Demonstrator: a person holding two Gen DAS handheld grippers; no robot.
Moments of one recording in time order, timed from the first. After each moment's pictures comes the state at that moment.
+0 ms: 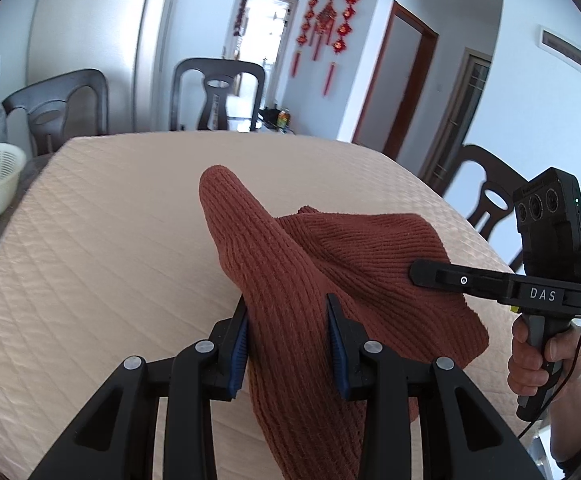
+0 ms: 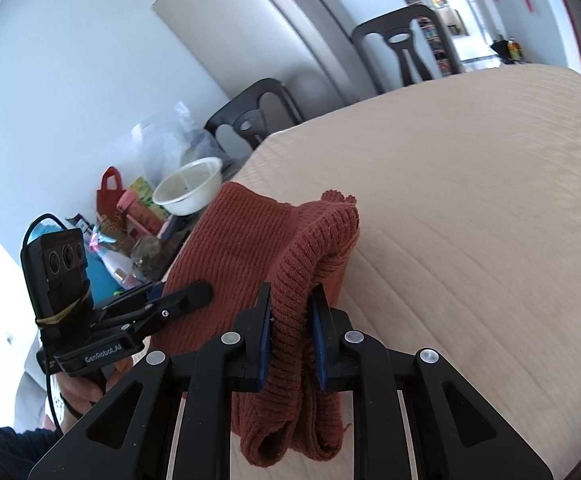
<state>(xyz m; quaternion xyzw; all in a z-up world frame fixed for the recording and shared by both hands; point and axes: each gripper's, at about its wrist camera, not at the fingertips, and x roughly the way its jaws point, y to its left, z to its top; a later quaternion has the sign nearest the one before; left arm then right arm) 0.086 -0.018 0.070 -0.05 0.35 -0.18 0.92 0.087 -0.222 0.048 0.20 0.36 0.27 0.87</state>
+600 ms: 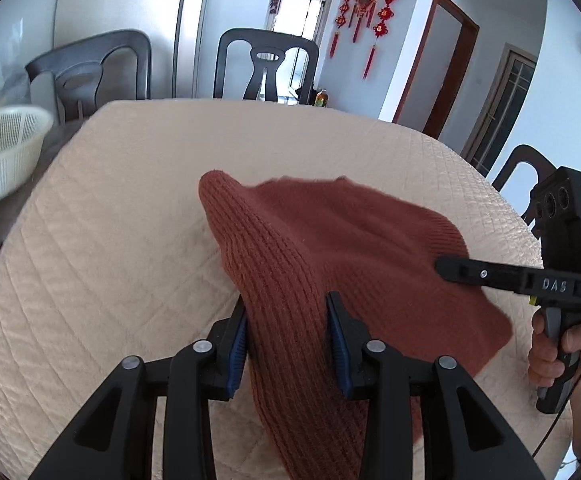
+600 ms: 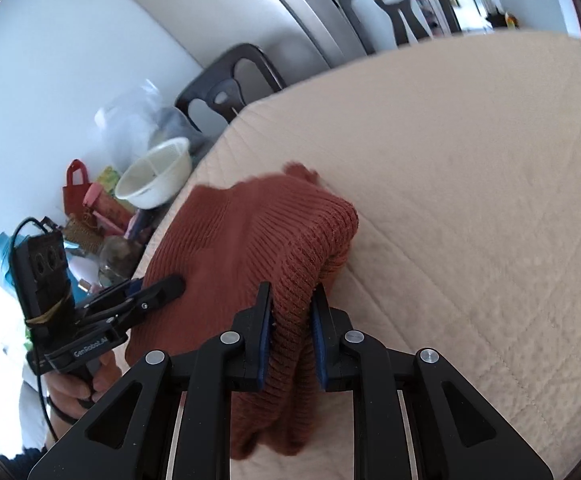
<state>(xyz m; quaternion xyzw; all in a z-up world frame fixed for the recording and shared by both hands) 0.135 0.035 0.018 -0.06 0.39 -0.13 0.91 0.157 -0.196 0.000 0.21 0.42 0.25 0.85</state>
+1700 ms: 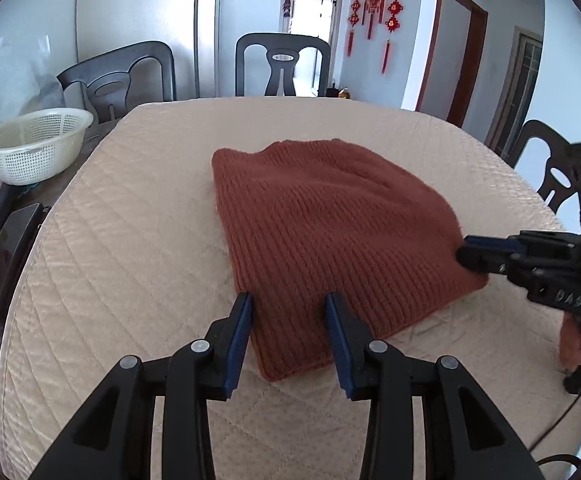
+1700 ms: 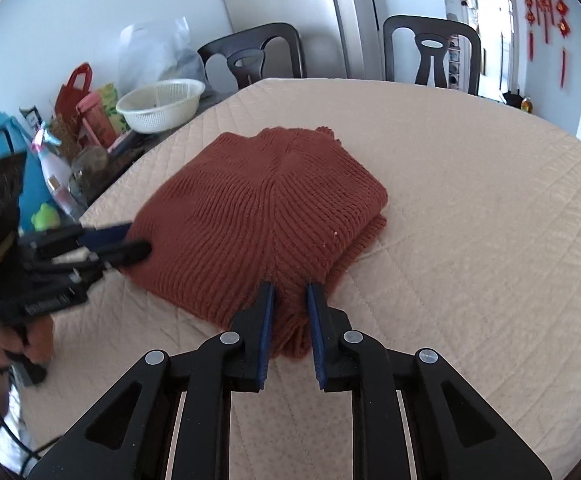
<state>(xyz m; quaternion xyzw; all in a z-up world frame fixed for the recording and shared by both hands) 0.076 0.024 0.017 -0.01 0.39 -0.07 0.92 0.099 -0.157 0.016 0.01 0.40 0.22 0.89</state>
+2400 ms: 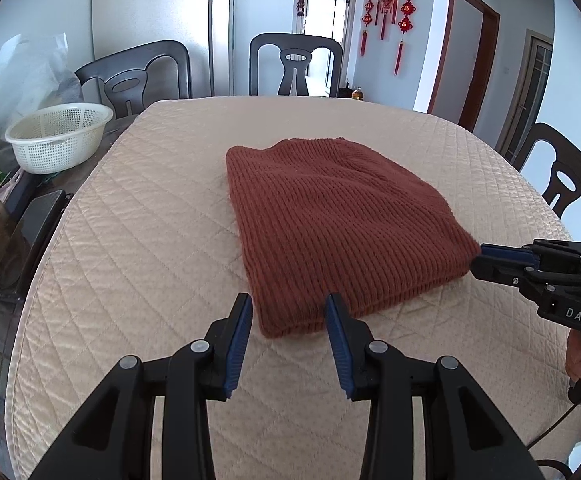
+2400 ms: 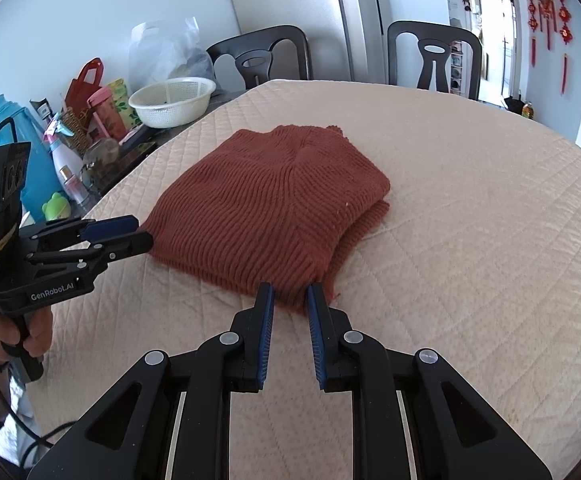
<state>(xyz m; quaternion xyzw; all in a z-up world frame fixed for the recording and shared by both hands) 0.050 0.022 0.026 -0.02 0.39 -0.04 0.92 0.067 -0.157 0.023 -0.01 0.40 0.22 0.89</state>
